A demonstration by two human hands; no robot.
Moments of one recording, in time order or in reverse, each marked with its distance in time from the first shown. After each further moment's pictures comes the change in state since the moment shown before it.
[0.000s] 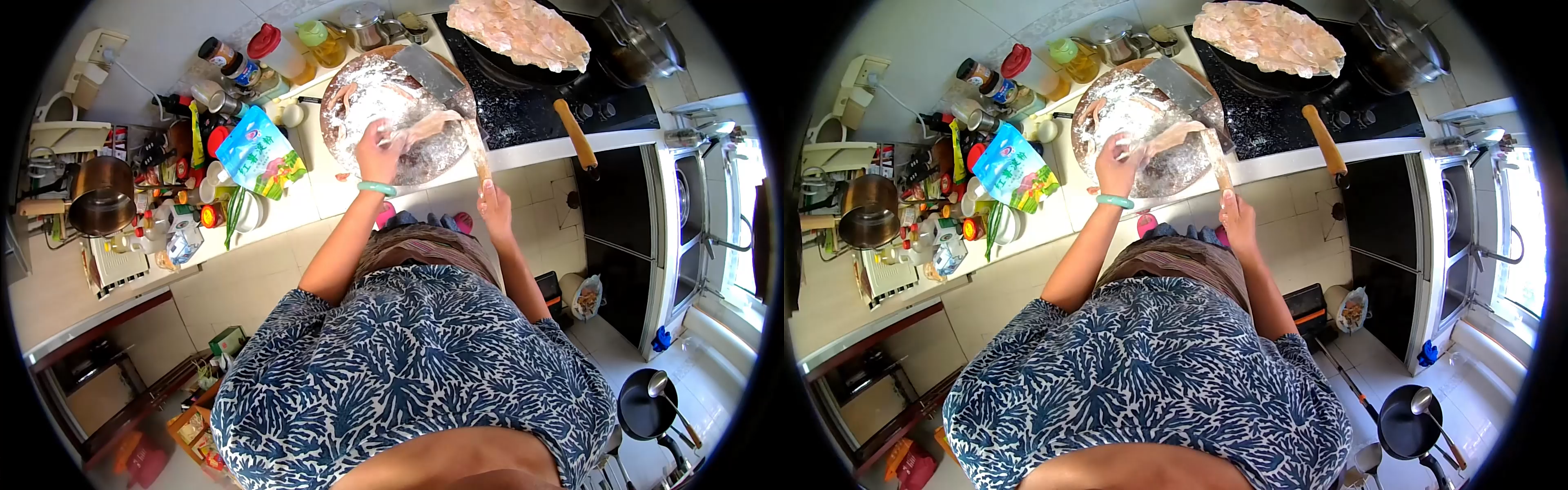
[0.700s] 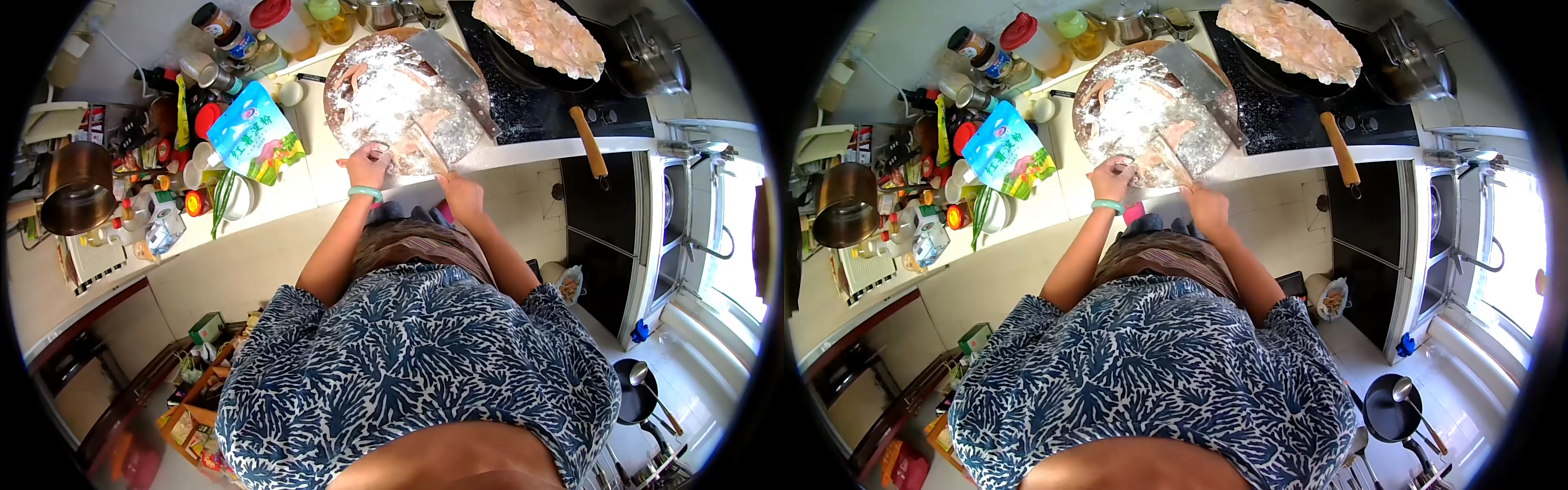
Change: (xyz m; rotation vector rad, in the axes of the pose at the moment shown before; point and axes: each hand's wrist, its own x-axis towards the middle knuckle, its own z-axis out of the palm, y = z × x) left_hand -0.038 -0.065 -0.021 -0.084 -0.088 -0.430; right_hand 0.025 0.018 0.051 -1.264 -0.111 -0.231
